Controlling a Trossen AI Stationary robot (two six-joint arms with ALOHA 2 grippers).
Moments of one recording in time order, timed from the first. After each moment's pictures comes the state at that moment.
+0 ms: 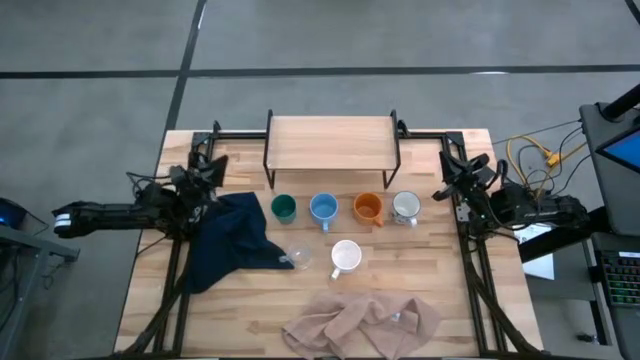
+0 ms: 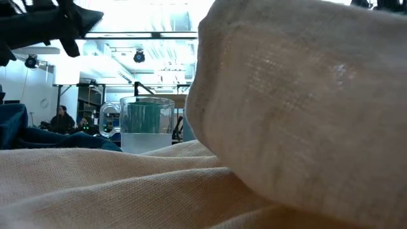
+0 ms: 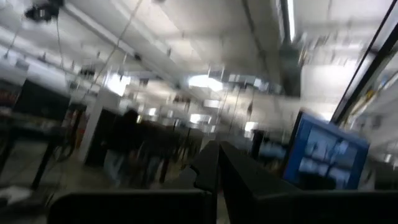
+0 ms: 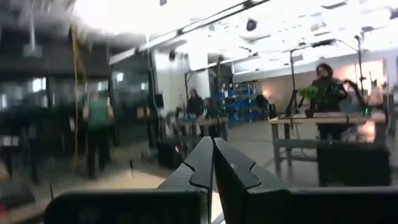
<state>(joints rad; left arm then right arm) 0.14 0.41 0.05 0.90 -0.40 -0.02 0.09 0.09 0.11 0.47 0.87 -0.34</state>
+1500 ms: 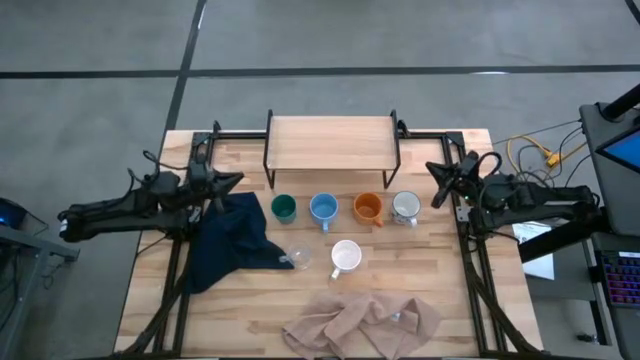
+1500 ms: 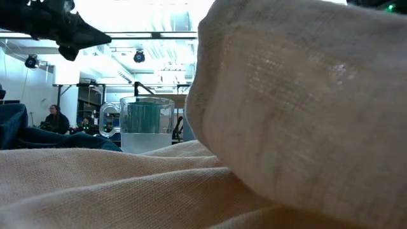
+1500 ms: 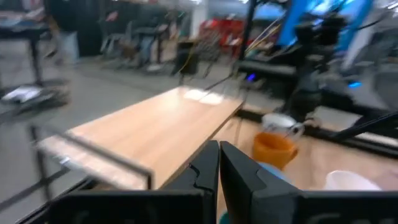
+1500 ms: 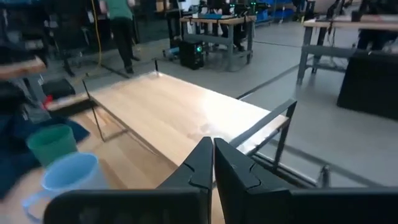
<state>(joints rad) 0.14 0.27 0.33 -0.12 -0.28 -0.10 0.09 0.30 0.46 -0.37 0.79 0.24</state>
